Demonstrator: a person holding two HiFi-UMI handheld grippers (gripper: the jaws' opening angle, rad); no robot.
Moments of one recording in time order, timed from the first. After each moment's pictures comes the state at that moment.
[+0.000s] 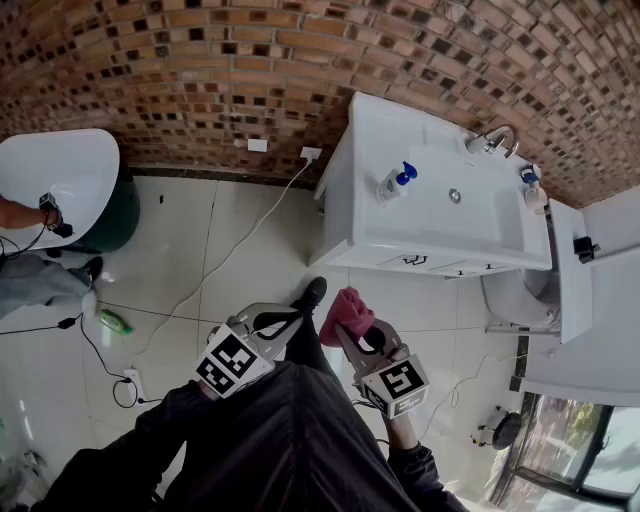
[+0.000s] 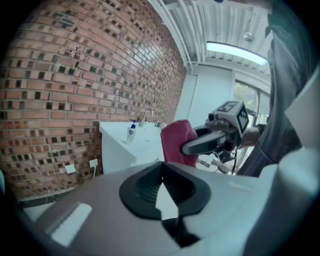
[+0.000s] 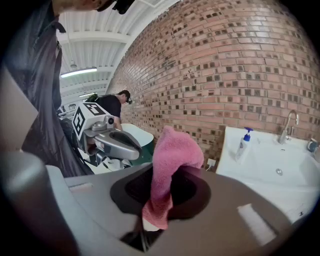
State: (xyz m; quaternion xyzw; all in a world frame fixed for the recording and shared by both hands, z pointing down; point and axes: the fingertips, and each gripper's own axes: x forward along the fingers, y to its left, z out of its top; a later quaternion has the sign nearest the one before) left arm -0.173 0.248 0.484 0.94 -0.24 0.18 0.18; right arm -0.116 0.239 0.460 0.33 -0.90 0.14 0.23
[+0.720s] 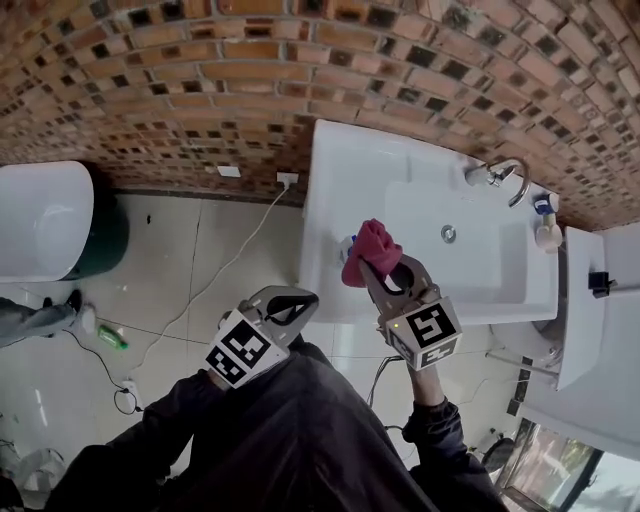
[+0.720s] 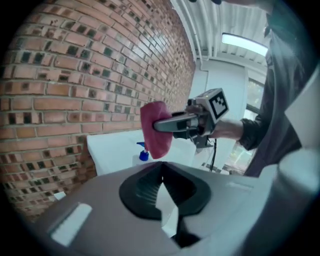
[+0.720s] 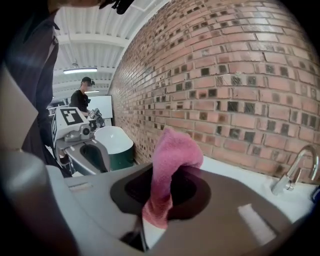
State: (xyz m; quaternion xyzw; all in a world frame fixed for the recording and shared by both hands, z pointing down) left arm -0.022 -0.006 0.464 0.93 -0.25 0.19 0.18; right arm 0.027 -0.094 0.421 0.33 -0.91 0.08 0.22
